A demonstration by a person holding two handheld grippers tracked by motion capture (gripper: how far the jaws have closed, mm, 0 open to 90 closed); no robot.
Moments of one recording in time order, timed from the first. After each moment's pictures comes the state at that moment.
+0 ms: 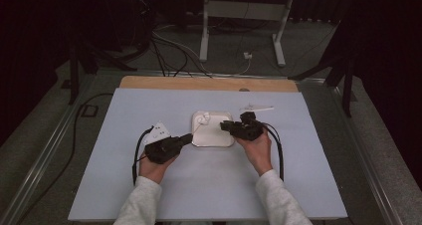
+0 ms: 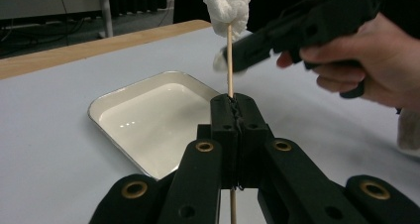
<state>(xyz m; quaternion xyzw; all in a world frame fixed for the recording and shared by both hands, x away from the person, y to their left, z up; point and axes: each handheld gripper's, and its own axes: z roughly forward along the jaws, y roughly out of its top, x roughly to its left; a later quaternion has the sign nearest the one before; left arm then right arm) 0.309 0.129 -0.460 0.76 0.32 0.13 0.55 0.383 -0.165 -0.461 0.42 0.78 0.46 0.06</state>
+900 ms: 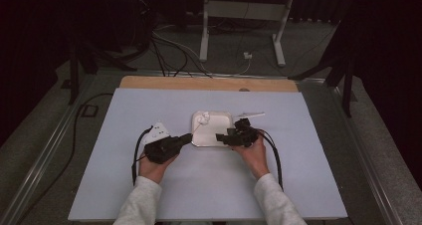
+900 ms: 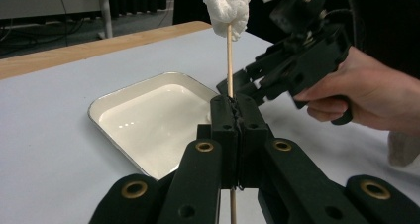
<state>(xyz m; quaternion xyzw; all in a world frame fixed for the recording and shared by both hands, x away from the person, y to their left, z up) 0.309 0.130 -0.460 0.76 0.32 0.13 0.56 0.384 -0.160 -0.490 0.46 0.78 0.42 0.04</state>
